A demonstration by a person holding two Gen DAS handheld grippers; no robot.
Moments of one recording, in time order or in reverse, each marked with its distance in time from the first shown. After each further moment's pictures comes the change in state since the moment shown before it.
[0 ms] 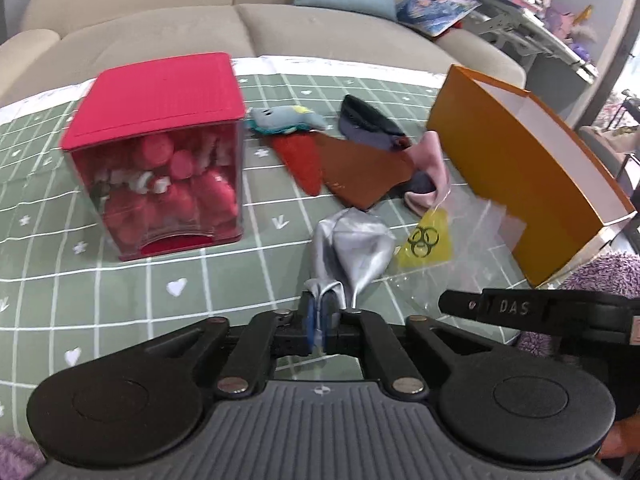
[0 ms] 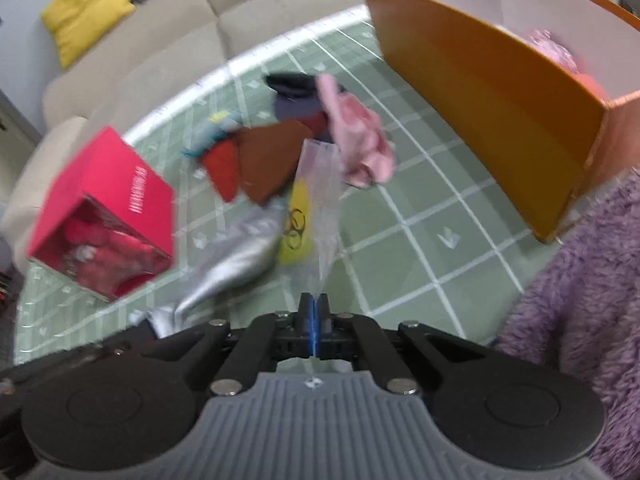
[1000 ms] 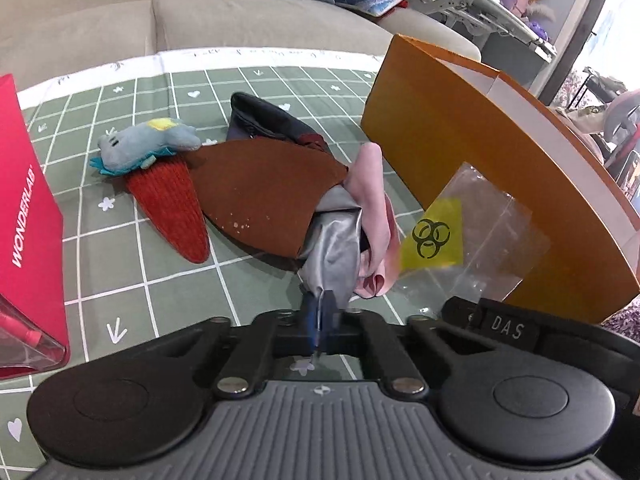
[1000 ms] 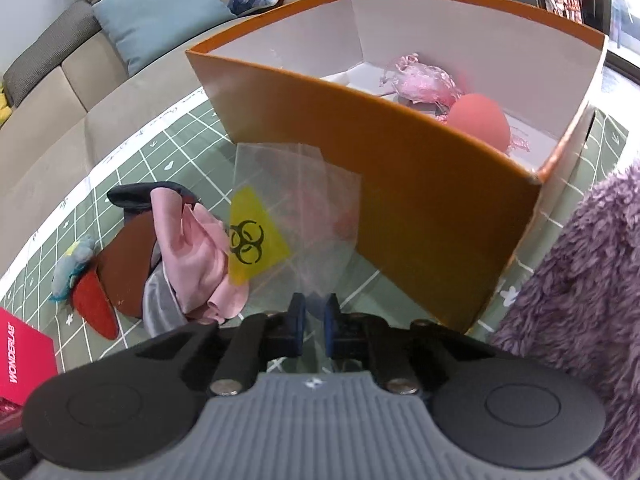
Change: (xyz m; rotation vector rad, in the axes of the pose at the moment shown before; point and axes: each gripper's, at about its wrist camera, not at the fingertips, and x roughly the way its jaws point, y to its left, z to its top) left arm 0.112 -0.059 0.055 0.087 0.023 -0.149; right arm 0.024 -0.045 0.042 0.260 -0.222 -0.280
